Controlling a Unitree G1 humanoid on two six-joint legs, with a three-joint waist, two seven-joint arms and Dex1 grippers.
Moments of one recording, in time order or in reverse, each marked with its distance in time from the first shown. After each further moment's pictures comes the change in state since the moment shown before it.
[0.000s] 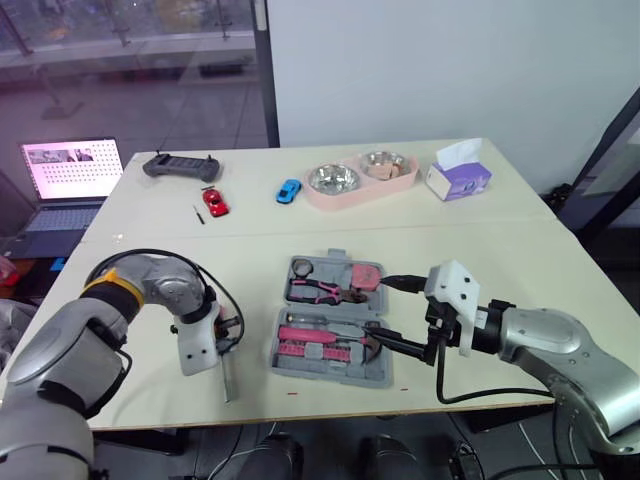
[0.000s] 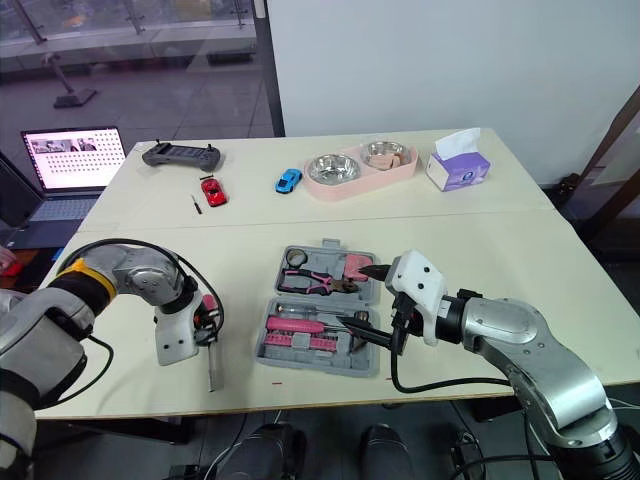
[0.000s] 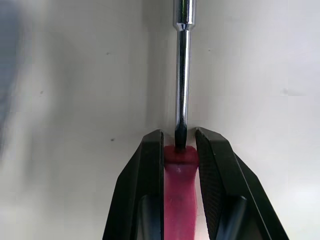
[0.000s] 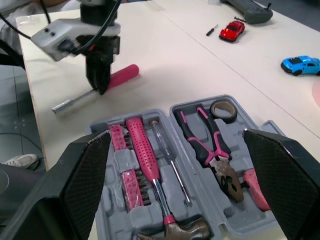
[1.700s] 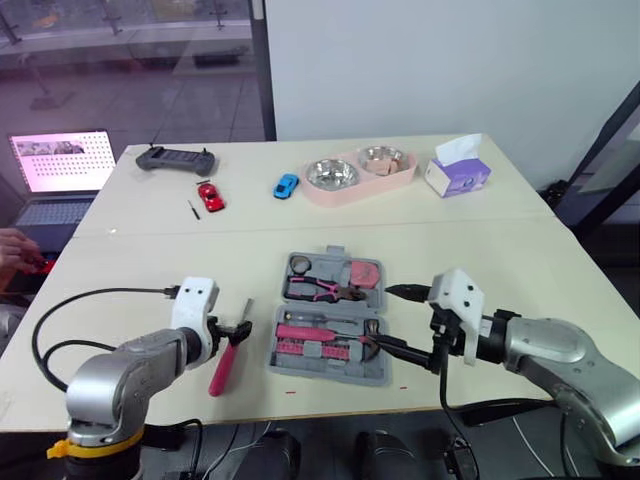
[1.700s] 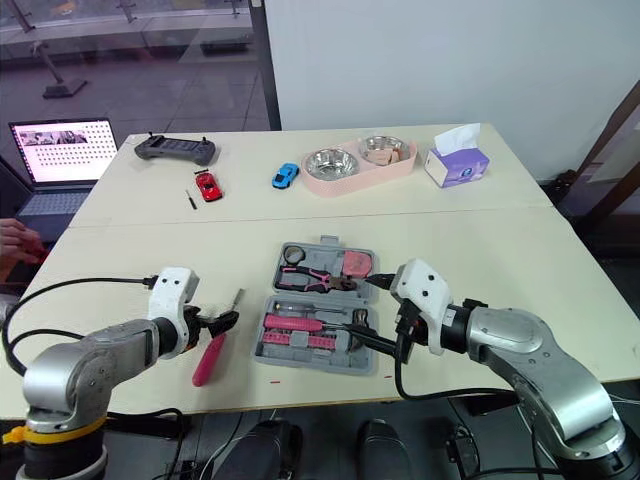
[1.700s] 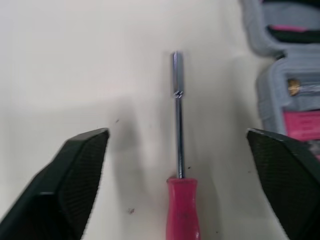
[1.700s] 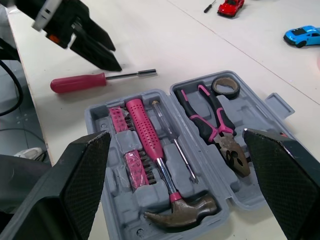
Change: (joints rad) left arm 0.840 -0.402 1.030 -1.548 -0.957 2.678 0.925; right arm 0.064 -0.012 -0.026 -0.019 0.012 0.020 -0.015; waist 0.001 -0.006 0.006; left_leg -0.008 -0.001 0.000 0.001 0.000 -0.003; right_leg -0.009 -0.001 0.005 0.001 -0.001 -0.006
